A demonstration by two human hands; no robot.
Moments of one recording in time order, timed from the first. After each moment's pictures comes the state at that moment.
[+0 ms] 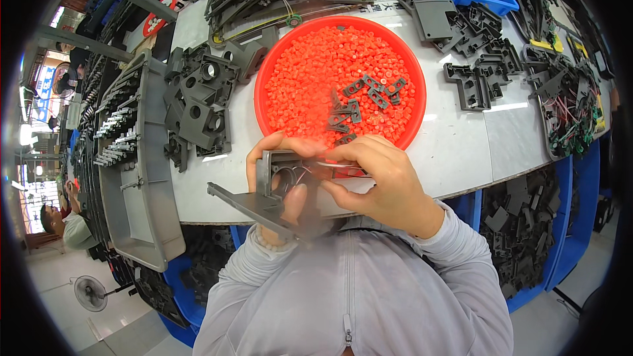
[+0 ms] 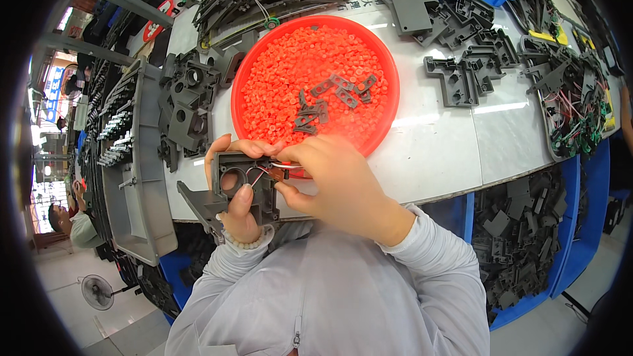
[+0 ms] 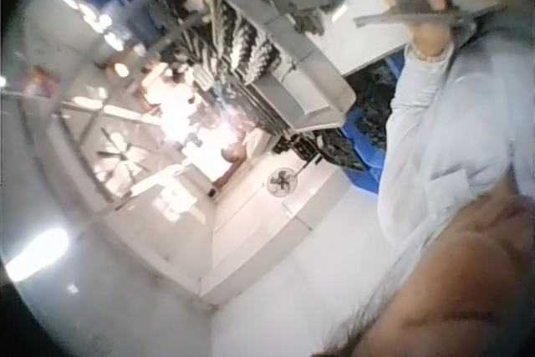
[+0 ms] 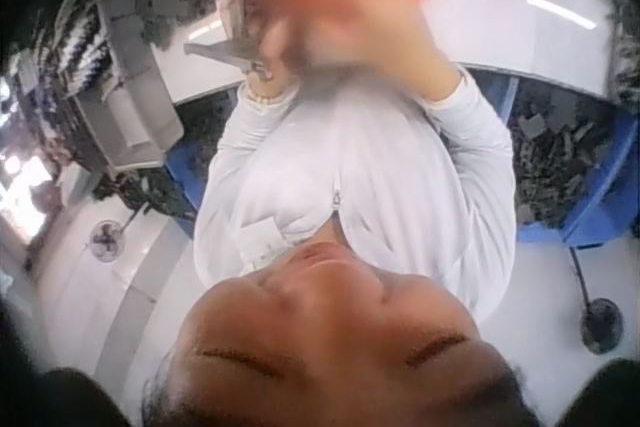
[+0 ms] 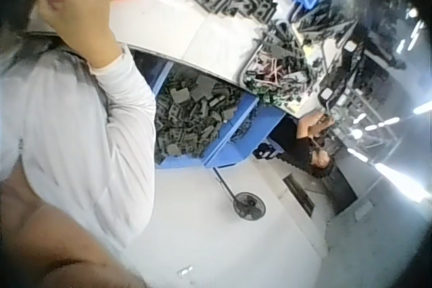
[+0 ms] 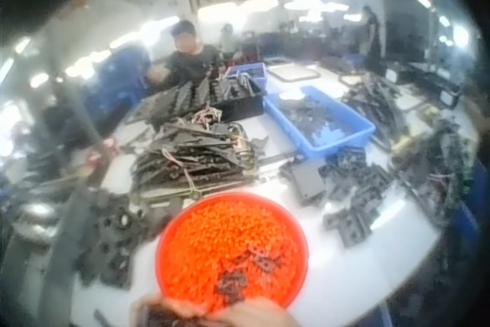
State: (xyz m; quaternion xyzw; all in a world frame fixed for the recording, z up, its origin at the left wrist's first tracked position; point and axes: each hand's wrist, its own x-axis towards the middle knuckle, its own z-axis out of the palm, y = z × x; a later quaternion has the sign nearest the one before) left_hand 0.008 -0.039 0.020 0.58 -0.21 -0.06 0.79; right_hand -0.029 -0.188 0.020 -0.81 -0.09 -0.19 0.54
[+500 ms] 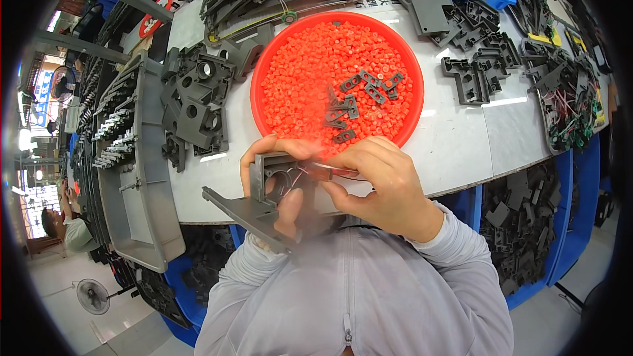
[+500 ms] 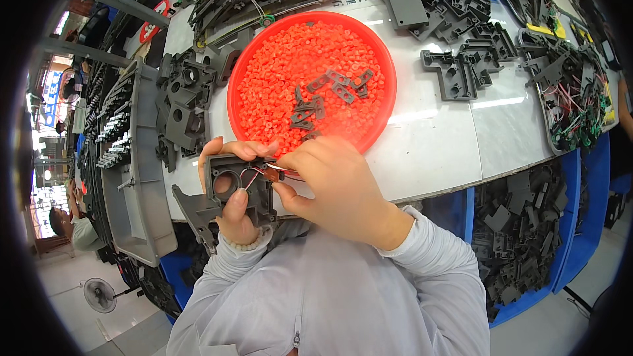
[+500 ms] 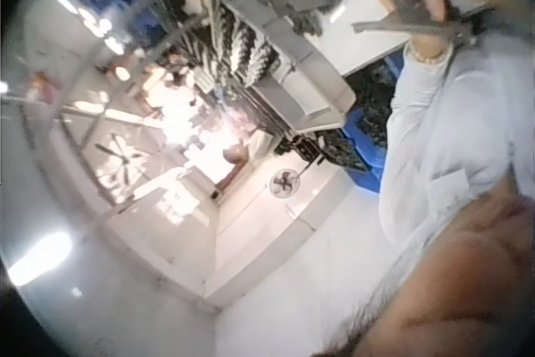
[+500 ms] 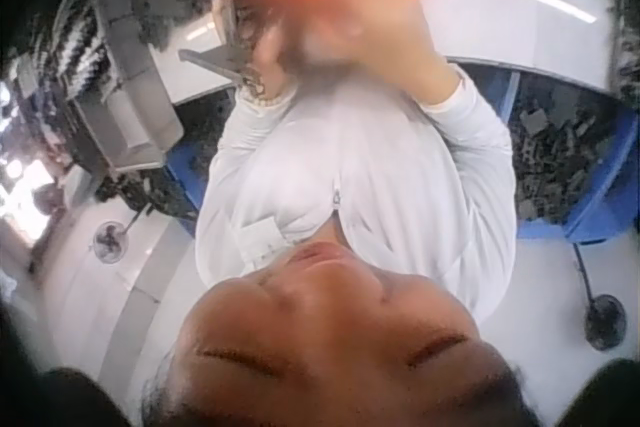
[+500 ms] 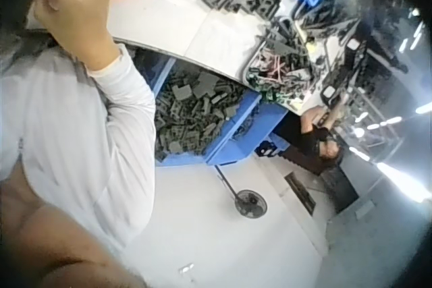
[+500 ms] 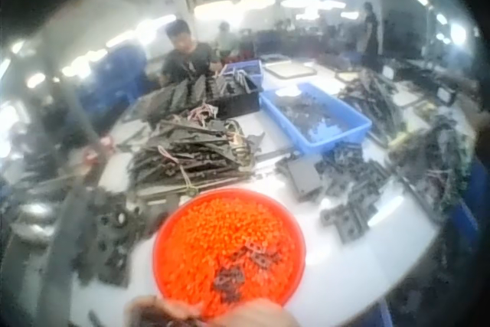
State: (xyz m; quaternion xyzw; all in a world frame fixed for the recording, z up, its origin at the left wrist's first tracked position) left_hand 0.002 -0.034 0.026 0.58 -0.20 -0.07 0.78; right_hand -0.037 -0.186 0.021 -0.83 -0.10 -0.23 0.50
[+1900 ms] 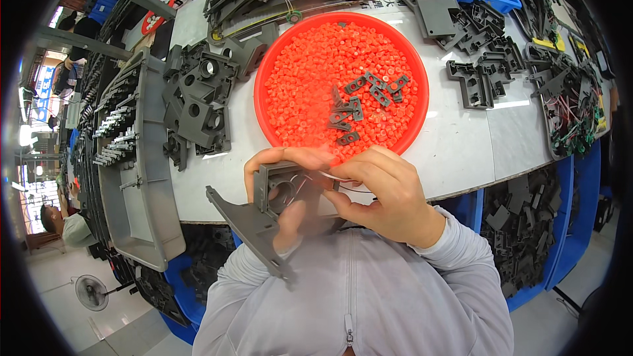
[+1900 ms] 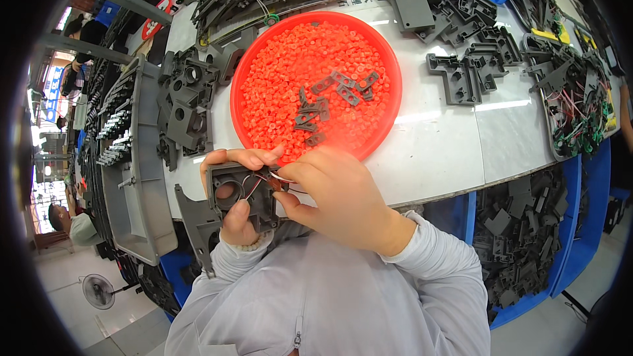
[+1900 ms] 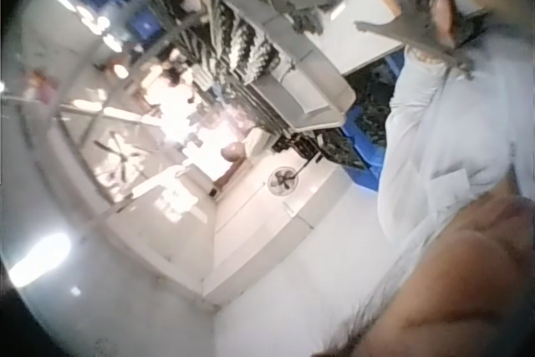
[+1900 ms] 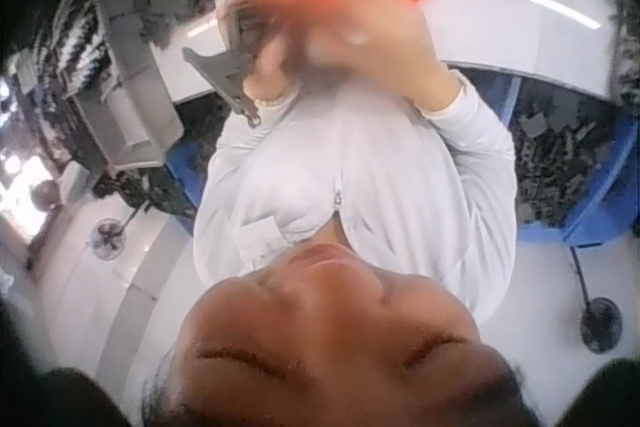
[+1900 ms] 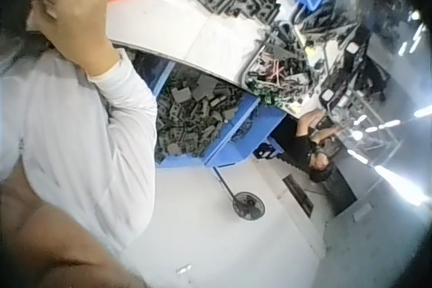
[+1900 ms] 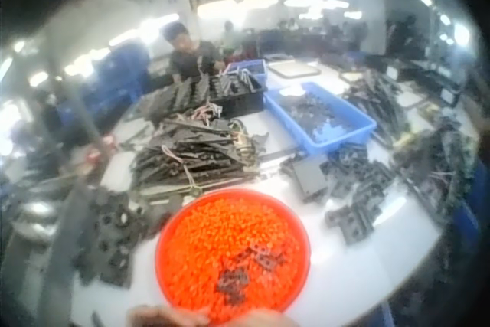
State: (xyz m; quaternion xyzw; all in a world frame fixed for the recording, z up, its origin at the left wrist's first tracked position) left_hand 0.007 -0.028 0.019 0.53 -0.28 -0.09 0.80; right_hand -0.039 -0.182 0.023 -0.82 -0.11 -0.24 0.51
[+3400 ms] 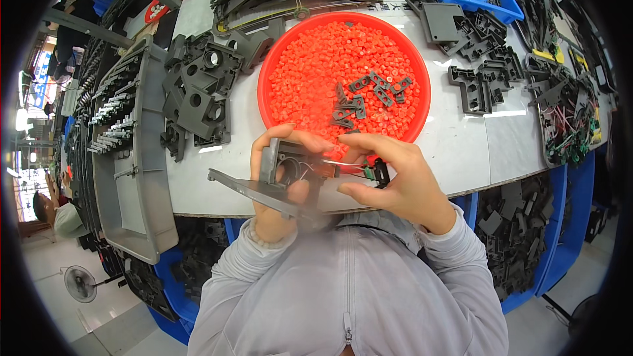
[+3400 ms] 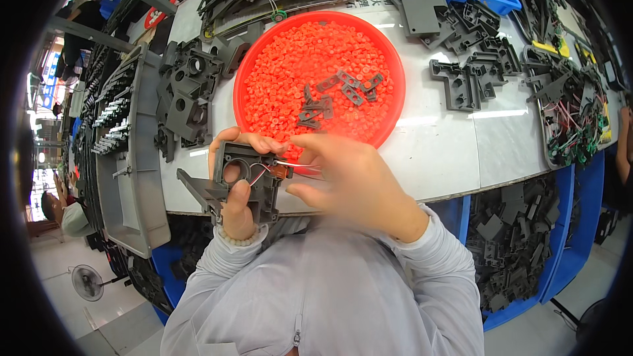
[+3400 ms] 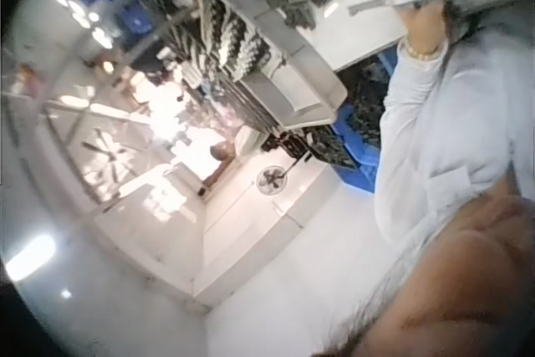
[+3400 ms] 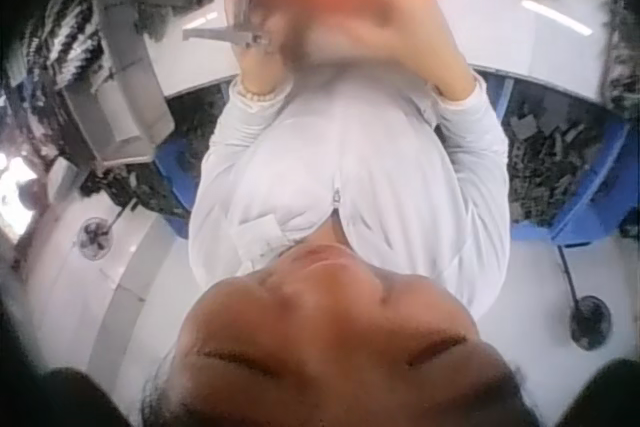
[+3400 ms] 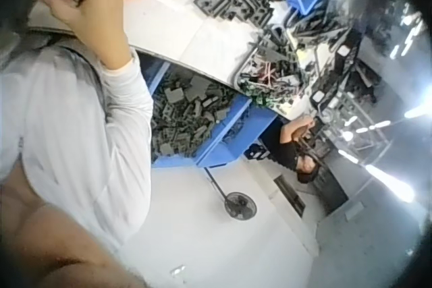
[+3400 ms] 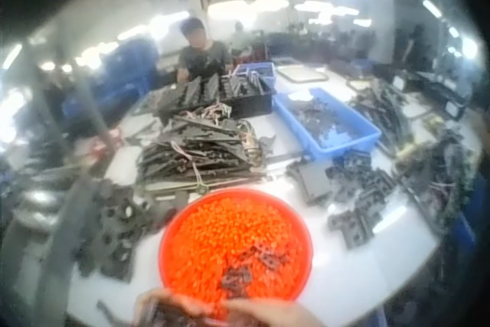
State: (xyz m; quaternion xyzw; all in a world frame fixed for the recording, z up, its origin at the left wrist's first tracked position) left_hand 0.011 -0.031 0.024 0.53 -0.20 -0.13 0.81; right_hand -0.035 -0.202 0.032 -0.79 -0.06 -0.07 0.60
